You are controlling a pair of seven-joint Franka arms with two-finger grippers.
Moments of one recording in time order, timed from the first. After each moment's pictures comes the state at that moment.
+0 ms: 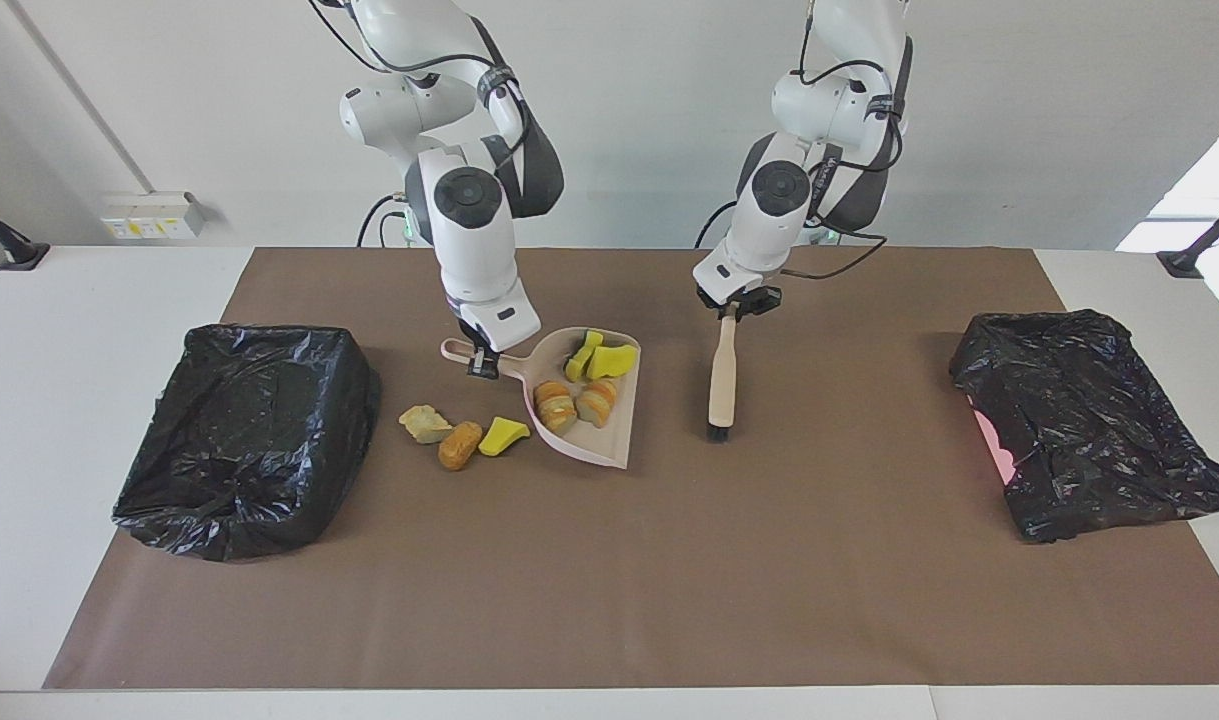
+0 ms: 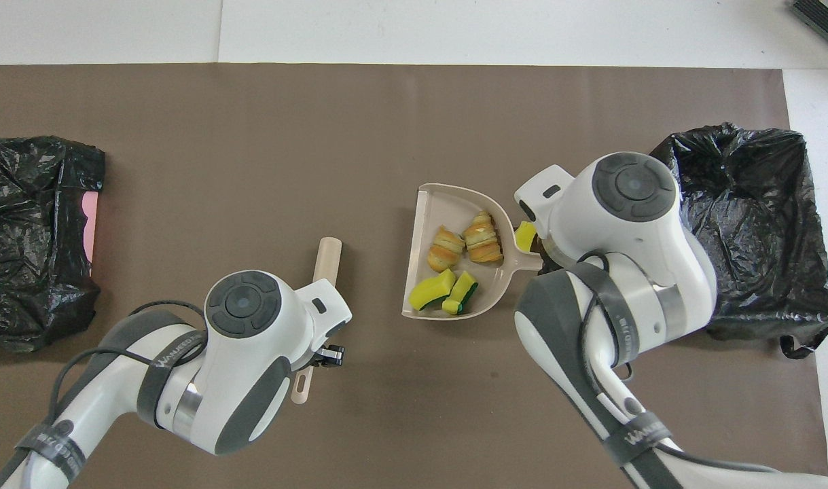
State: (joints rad) left arm -0.59 -0.04 -0.02 -2.27 -0.11 2.03 -0.35; right arm 0.47 0.14 -0.17 -1.88 -0.01 1.91 -1.07
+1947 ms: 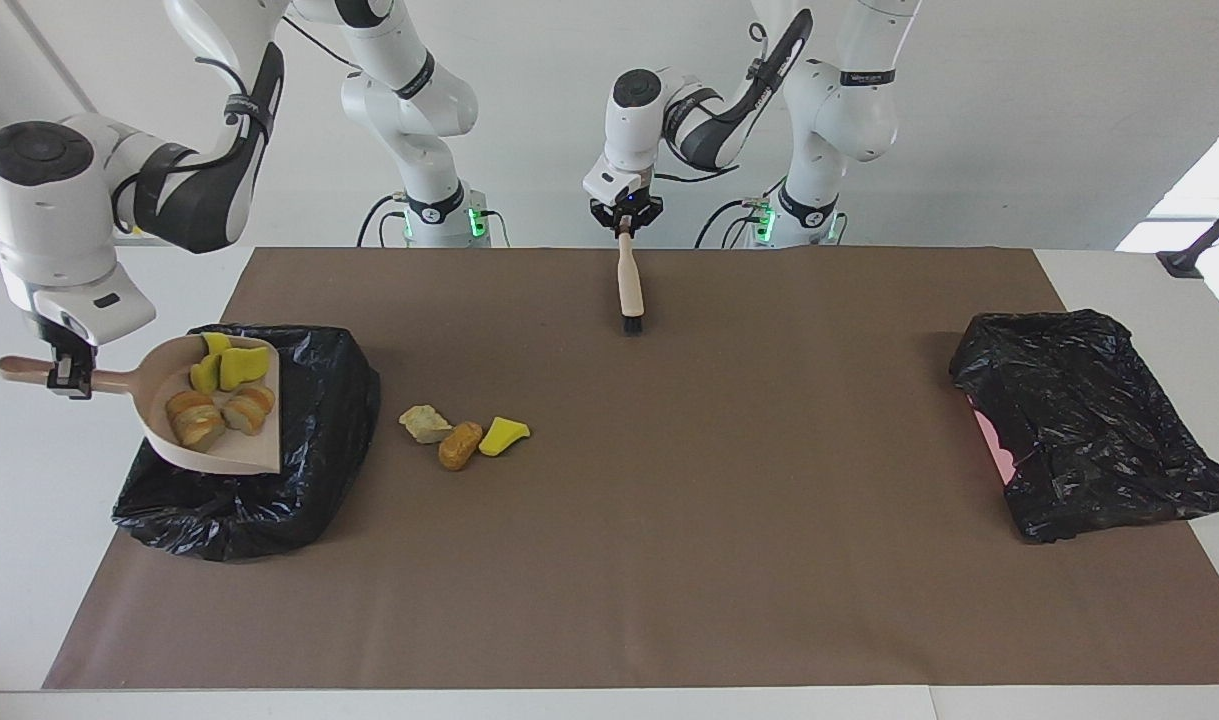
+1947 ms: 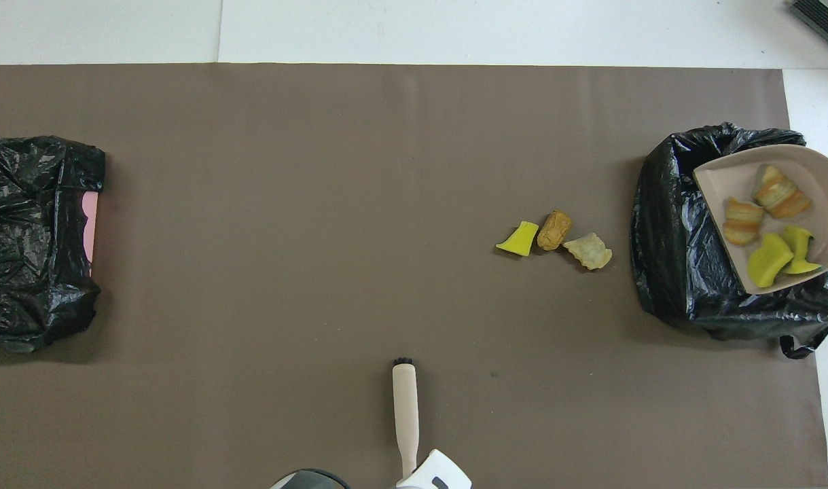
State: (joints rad) left arm -1.15 -0.15 -0.03 -2.48 -0.23 2.28 -1.01; right arm -0.14 0.24 -0.16 -1.64 -0.49 2.10 -1.99
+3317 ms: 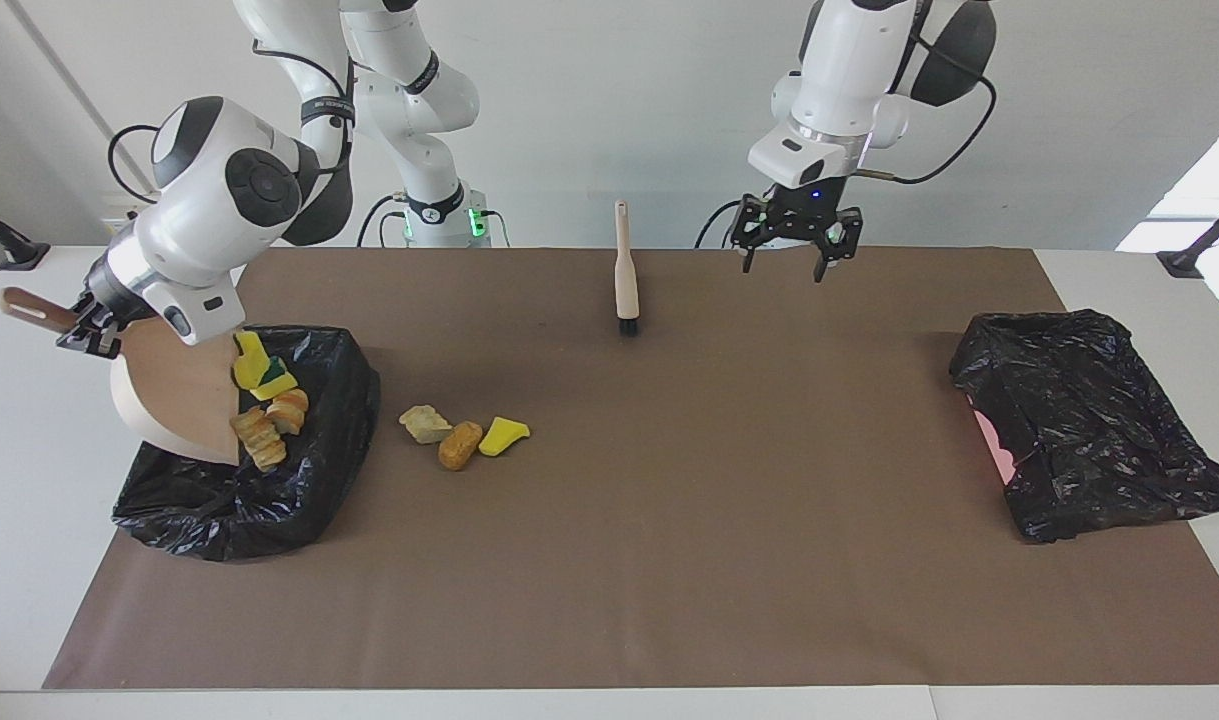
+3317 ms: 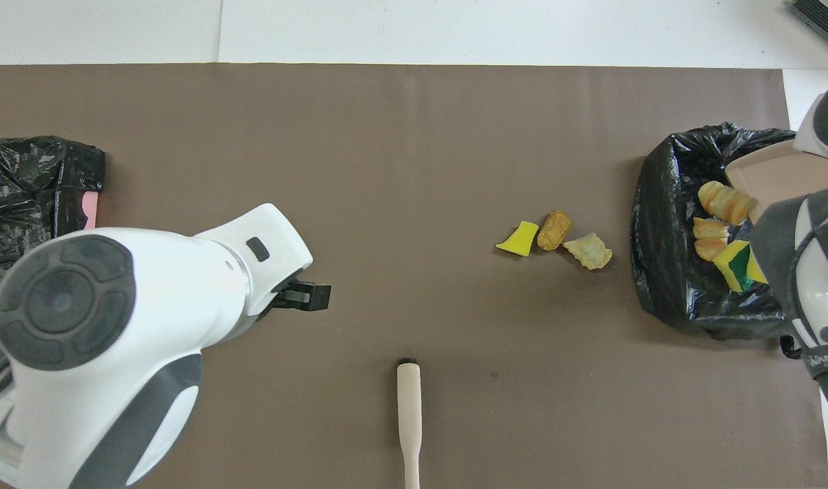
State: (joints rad) left arm -0.44 -0.15 0.01 -1.82 0.01 1.82 -0.20; right arm 0.12 0.17 -0.15 -1.64 -1.02 1.74 -1.58
